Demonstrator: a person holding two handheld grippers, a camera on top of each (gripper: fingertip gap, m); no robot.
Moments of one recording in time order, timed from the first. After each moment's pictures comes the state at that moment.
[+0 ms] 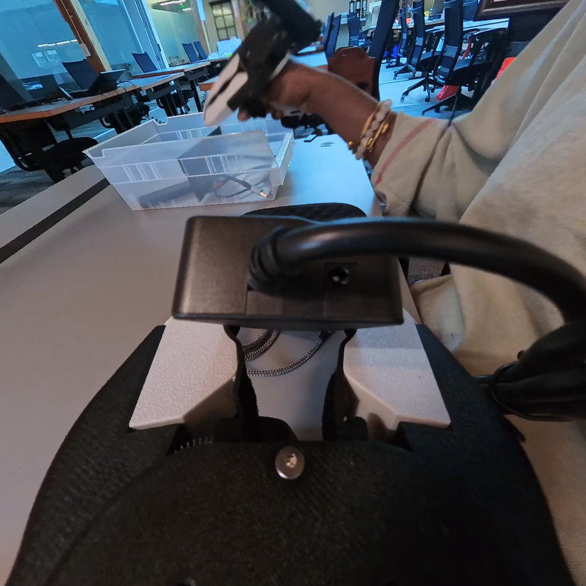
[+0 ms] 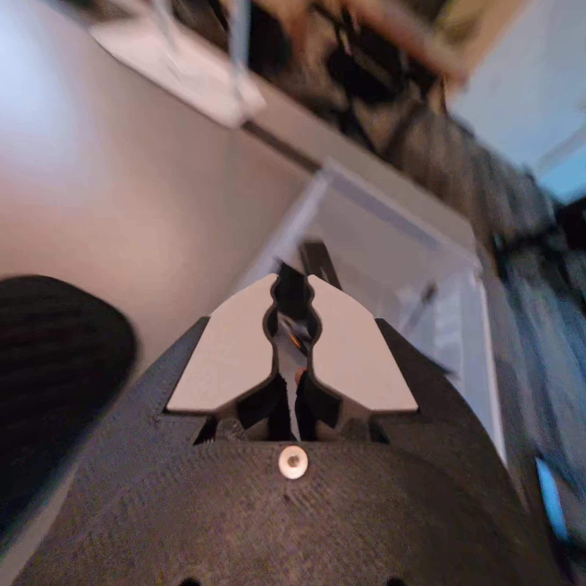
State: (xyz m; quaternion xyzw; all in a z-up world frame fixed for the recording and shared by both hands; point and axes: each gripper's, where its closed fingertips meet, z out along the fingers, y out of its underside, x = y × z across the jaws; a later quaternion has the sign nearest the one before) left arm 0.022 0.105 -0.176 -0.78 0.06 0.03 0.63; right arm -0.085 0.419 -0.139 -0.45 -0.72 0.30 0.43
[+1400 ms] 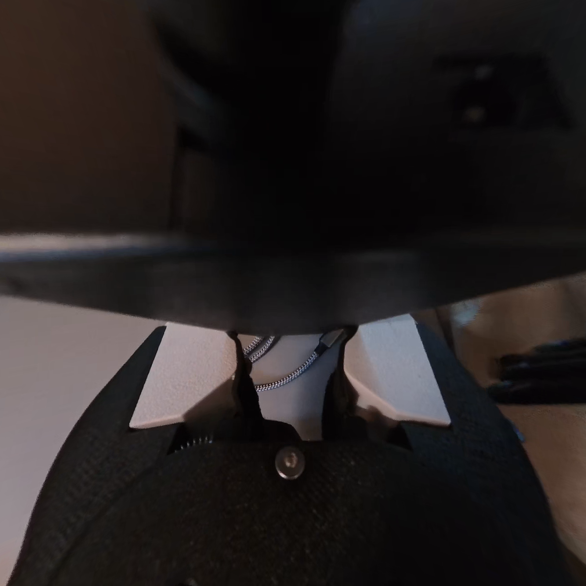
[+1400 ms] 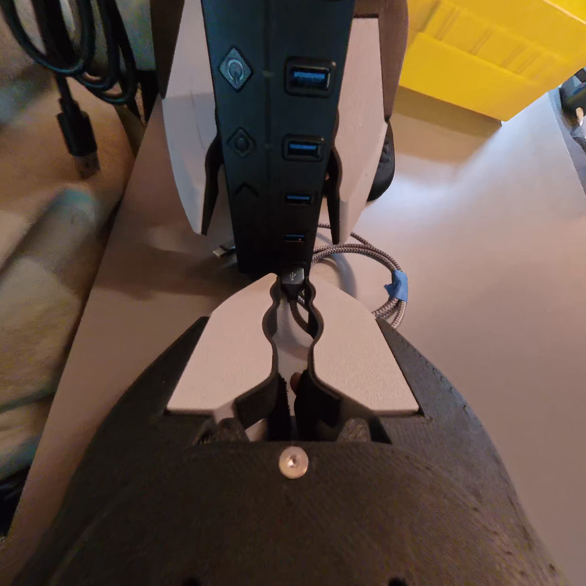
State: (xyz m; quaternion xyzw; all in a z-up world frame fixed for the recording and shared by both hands) left arm 0.031 0.113 -0.203 -0.83 0.11 0.06 0.55; right arm 0.012 0.113 -0.226 0.03 -0.89 0.43 0.15
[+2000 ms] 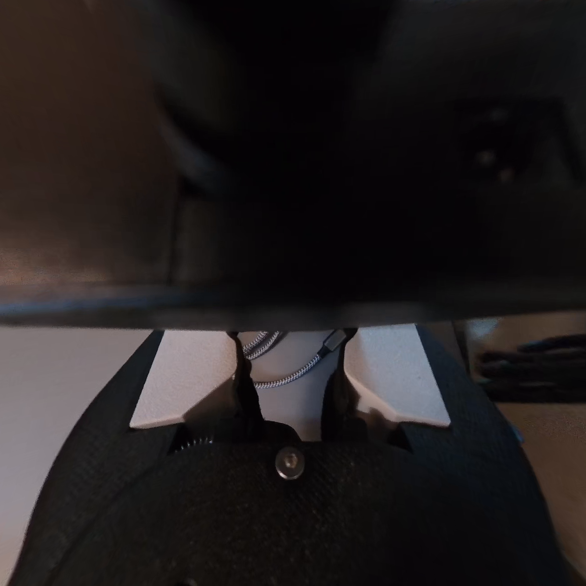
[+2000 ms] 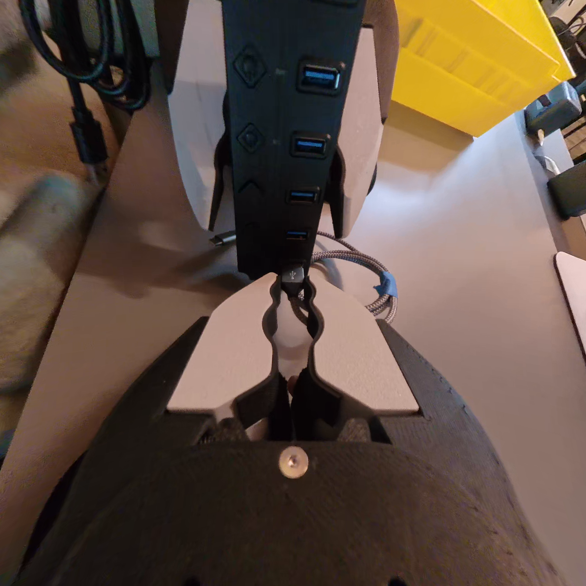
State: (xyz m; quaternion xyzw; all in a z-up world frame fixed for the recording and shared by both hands) left arm 0.023 0.113 -0.199 -0.82 0.09 0.08 0.56; right arm 0.006 0.117 -0.220 0.05 -0.89 0.42 0.19
